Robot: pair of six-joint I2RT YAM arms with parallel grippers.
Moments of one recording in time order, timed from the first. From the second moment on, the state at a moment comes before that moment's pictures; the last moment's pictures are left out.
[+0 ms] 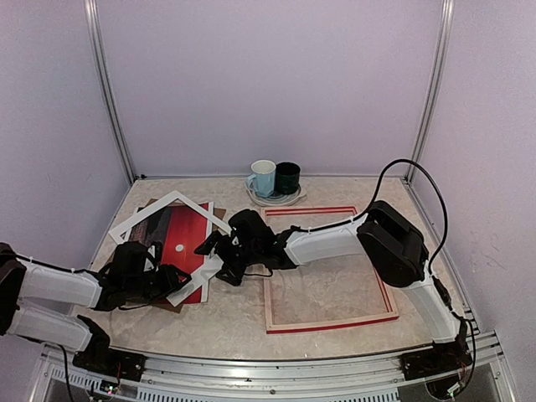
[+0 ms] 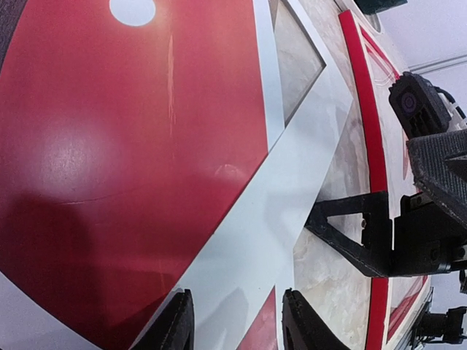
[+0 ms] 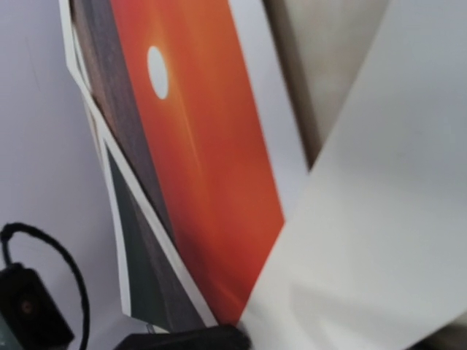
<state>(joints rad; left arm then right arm) -0.48 1.20 0.21 0.32 0.16 -0.82 1.03 2.38 1.70 0.13 -0.27 1.46</state>
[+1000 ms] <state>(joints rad) -0.48 1.28 0.19 0.46 0.22 -0.82 1.04 2.43 1.60 0.48 -0.21 1.41</state>
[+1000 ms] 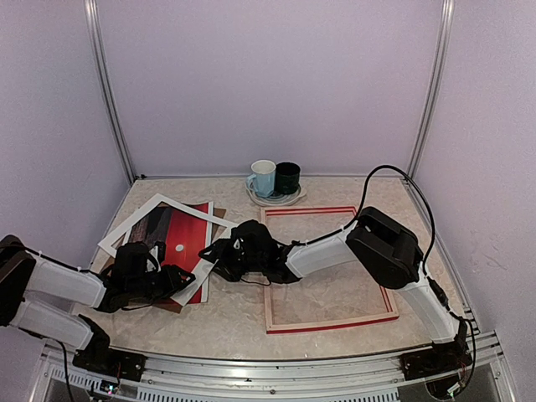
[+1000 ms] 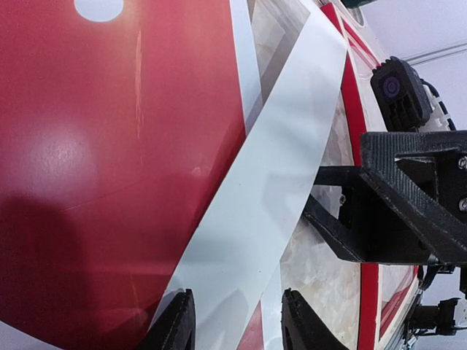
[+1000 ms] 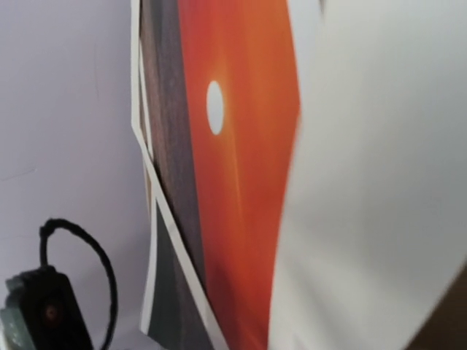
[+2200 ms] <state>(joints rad) -0.48 0.96 0.29 0.17 0.18 -0.77 1.04 2.23 1.34 0.54 -0.10 1.27</state>
